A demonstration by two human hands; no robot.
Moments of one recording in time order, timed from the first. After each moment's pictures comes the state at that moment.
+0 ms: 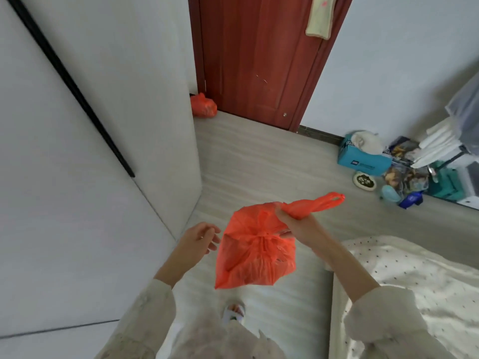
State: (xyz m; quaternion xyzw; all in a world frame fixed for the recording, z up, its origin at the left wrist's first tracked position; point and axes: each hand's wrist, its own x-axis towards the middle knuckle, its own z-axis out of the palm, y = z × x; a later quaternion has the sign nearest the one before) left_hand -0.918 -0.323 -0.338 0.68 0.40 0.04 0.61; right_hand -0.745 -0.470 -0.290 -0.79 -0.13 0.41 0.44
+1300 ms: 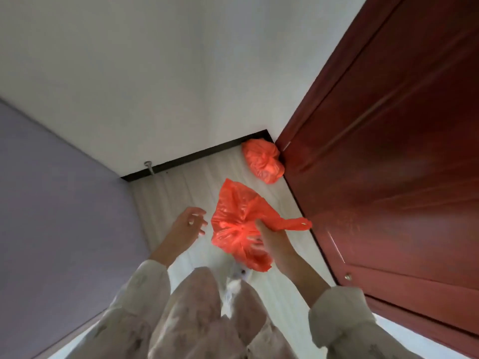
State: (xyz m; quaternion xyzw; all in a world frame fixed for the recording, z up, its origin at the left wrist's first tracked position) left_hand -0.288 0.361 -0.439 0.39 0.68 0.21 0.58; right_hand -0.096 0.345 -0.414 -0.72 -0.17 0.62 0.23
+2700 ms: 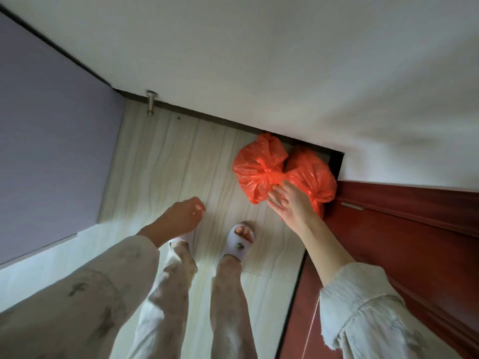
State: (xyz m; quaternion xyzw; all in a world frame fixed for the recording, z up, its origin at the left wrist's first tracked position) left_hand -0.242 0.593 -0.753 0.28 0.78 0.02 0.56; right_hand -0.063 0.747 -0.772 -0.67 -0.15 0.73 0.08
